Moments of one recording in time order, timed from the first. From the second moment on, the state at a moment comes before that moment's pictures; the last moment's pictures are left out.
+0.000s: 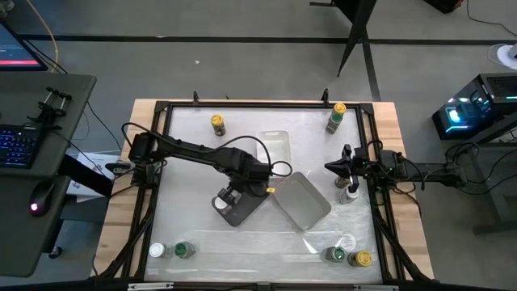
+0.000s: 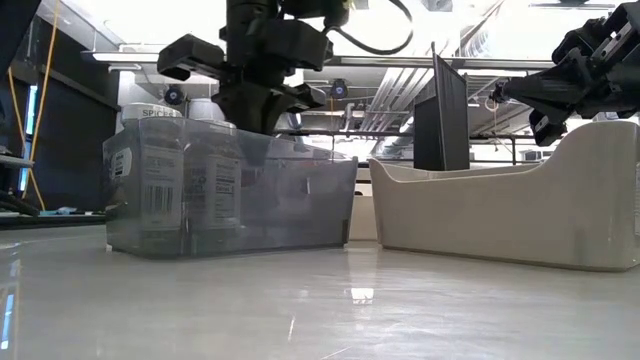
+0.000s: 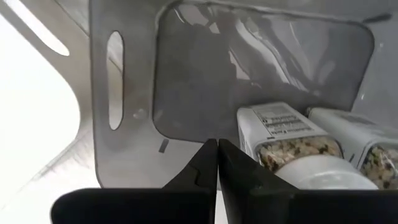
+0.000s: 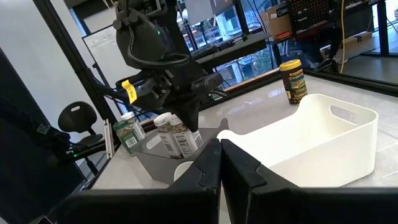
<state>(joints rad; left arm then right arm) -0.09 1.95 1.58 -1.12 -0.04 0.59 0.00 0.01 0.01 0.02 0.05 0.36</state>
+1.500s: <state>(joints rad) -0.11 1.97 1.69 -1.24 -0.10 0.68 0.00 0.01 0.01 0.02 0.05 0.36</state>
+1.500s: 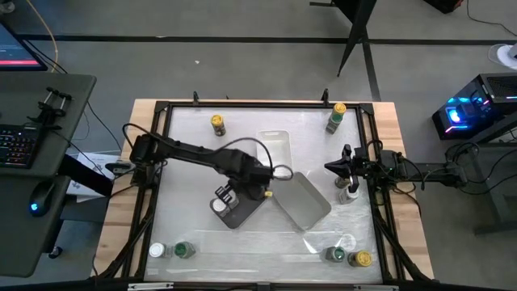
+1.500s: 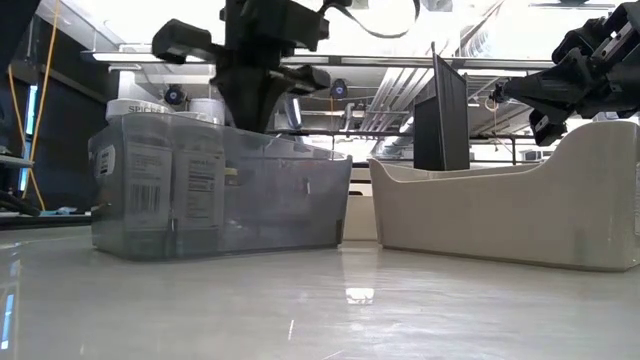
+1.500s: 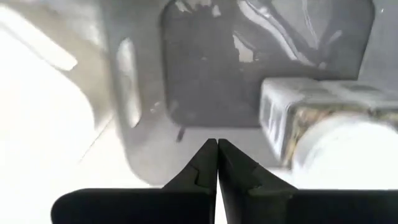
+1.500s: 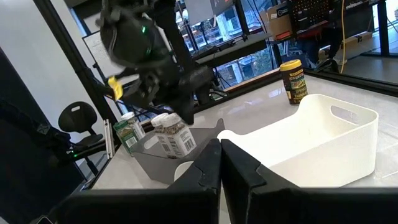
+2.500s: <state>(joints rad) 0.21 1.11 1.21 -0.40 0.17 -0.05 0.00 0.02 0.01 0.38 0.32 0.86</state>
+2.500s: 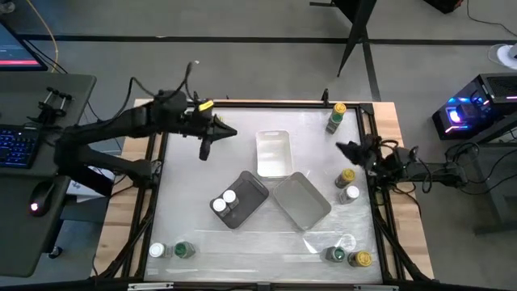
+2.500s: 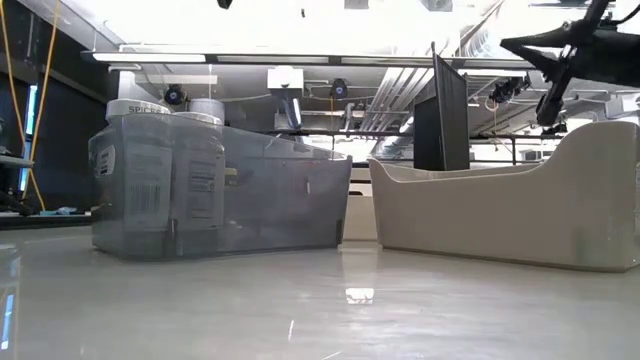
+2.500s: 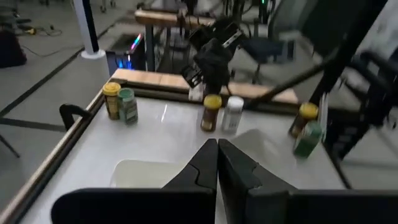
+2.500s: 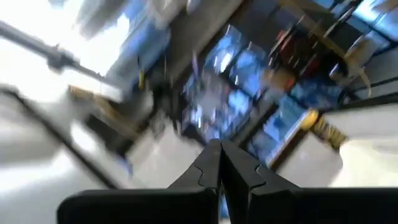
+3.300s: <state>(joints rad) 0.28 1.00 0.97 -0.05 0.08 -0.07 -0.01 0.58 0.83 -0.19 0.45 0.60</state>
